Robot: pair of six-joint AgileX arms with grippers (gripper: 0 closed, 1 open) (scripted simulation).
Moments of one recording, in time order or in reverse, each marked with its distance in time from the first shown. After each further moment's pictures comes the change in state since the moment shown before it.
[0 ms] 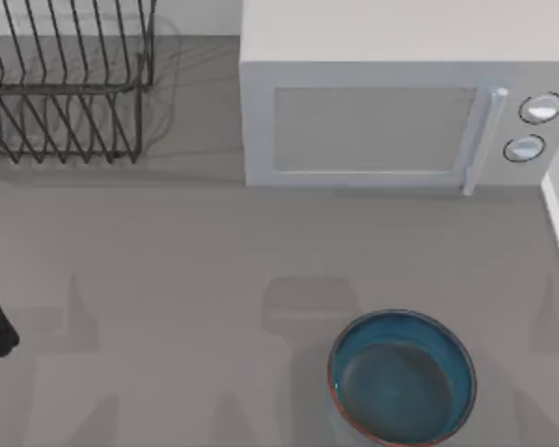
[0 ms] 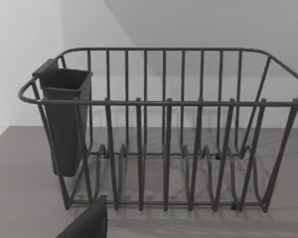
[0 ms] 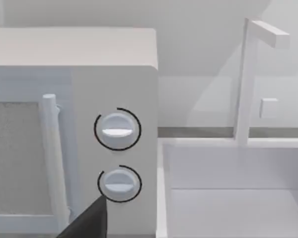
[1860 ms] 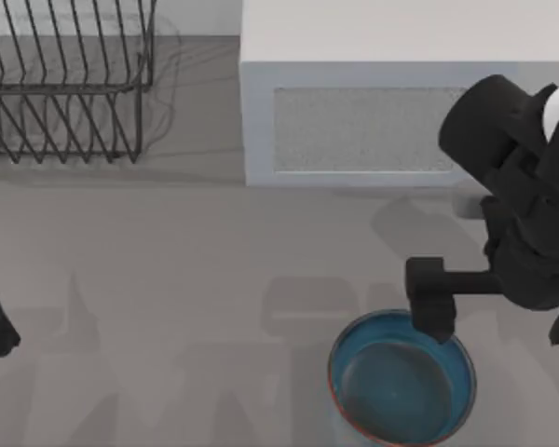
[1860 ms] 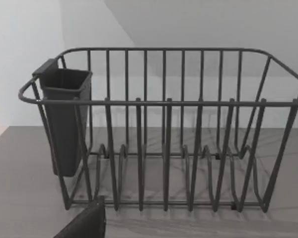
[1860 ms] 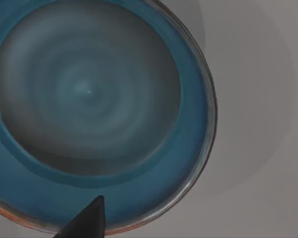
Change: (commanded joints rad) left arm 0.000 0.000 0.000 0.000 0.000 0.000; right arm 0.614 1.560 1.178 -1.185 0.000 0.627
